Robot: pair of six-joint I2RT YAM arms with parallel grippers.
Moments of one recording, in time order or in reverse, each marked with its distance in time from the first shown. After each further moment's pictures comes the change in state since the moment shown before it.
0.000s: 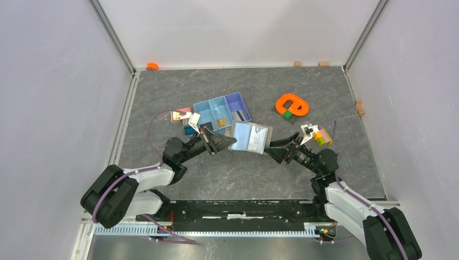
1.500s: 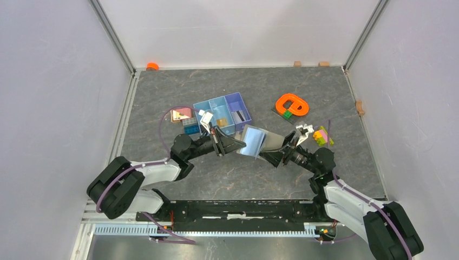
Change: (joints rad) left arm -0.076 0.090 0.080 0.006 0.065 -0.005; right arm 0.058 0.042 0.014 0.006 -0.003 -0.024
